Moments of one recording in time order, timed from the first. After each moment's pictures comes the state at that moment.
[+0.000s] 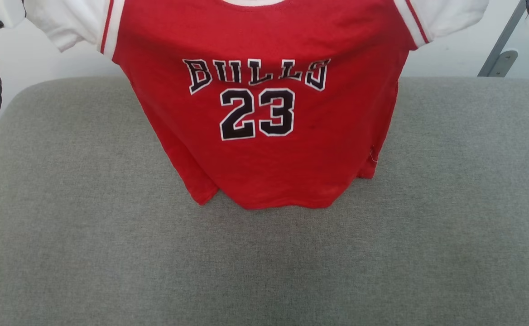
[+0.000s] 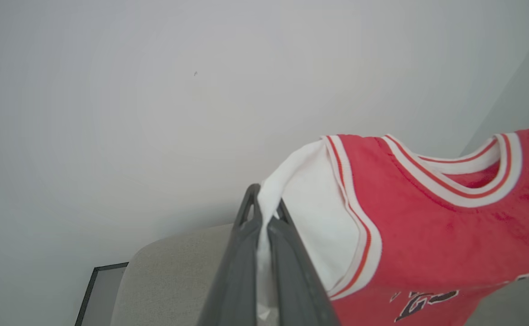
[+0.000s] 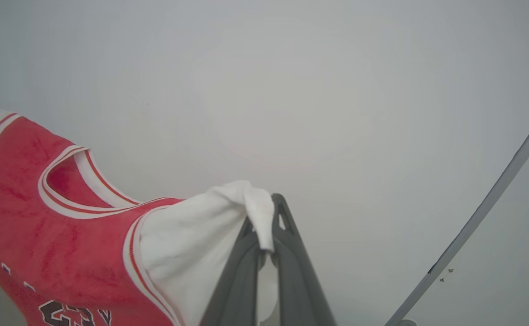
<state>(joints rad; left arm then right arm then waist) -1.21 0.69 -0.50 0.36 -0.87 0.03 0.72 -1.02 -0.44 0.18 0.14 0.56 0.13 0.65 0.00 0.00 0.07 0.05</state>
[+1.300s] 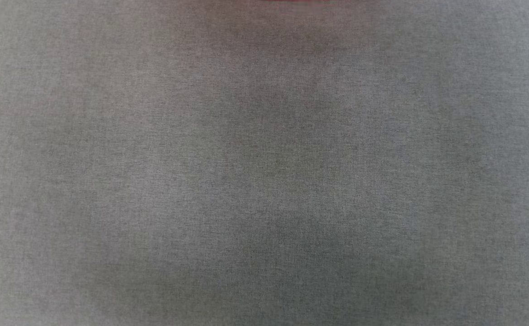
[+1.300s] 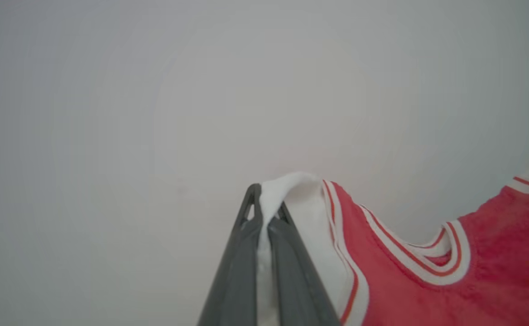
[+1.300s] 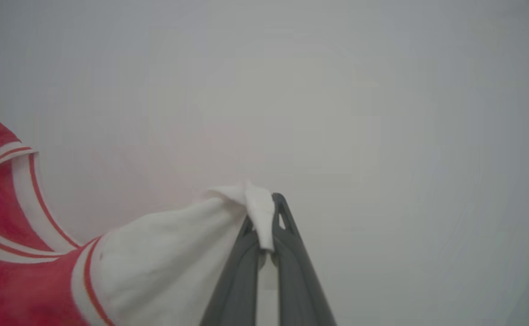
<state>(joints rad) -1.56 0.47 -0.54 0.78 -0.67 -0.12 -0.19 -1.48 -0.26 0.14 0.81 0.00 0.13 -0.24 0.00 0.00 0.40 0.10</state>
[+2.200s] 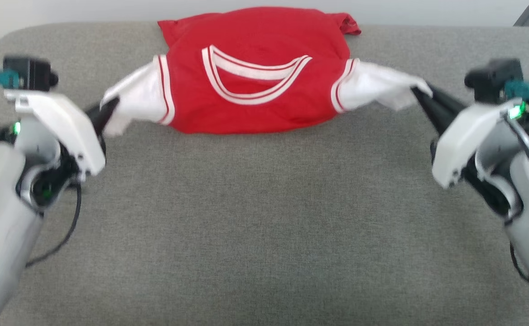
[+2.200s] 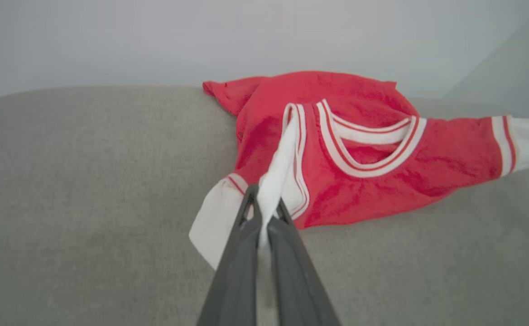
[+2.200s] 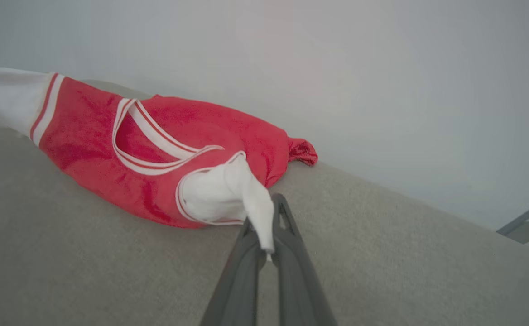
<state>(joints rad) -0.86 0.61 -0.67 0.62 -1.07 -0.12 0.23 -0.70 -0.46 0.45 0.33 0.56 0.13 0.20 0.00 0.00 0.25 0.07</state>
